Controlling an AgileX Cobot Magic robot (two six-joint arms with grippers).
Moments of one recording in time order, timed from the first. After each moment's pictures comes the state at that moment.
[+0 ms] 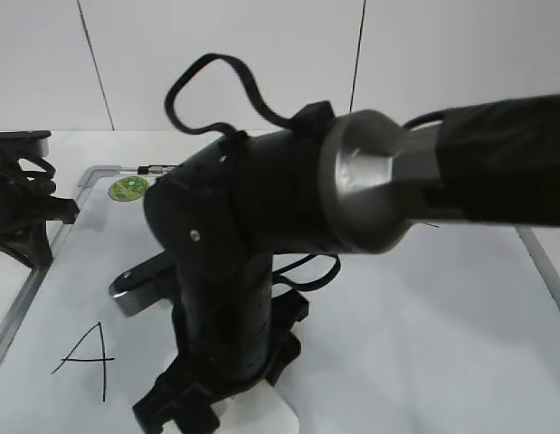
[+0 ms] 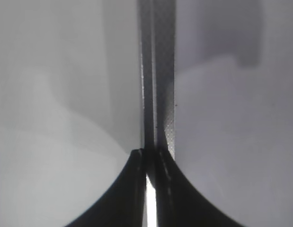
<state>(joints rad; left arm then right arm) -0.10 1.94 -1.22 -0.11 0.81 0.01 0.97 2.03 -1.45 0.05 1.07 0.22</state>
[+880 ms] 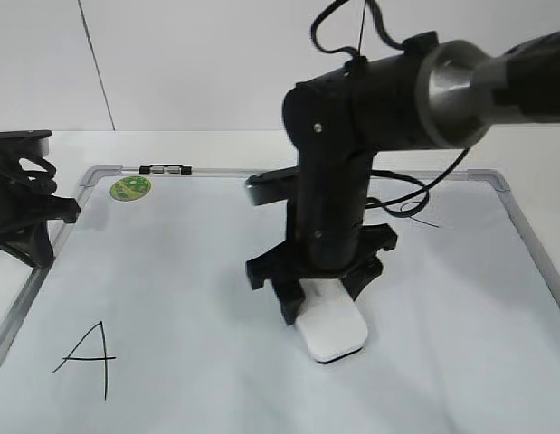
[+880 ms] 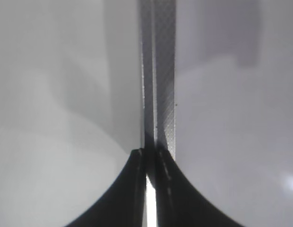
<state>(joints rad) -0.10 1.94 -1.22 -0.11 0.81 0.01 0.68 2.05 -1.47 0.00 1.08 0.30</state>
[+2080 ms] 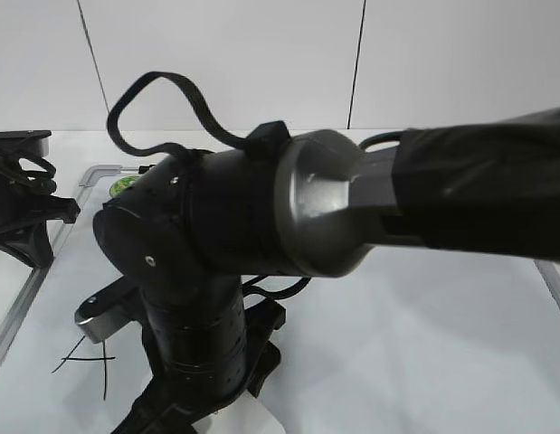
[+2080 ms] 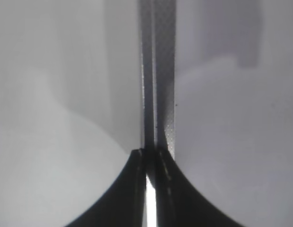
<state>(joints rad) -0.10 1.94 -1.22 -0.11 0.81 0.01 1.04 2.07 -1.51 0.01 1.11 0.20</state>
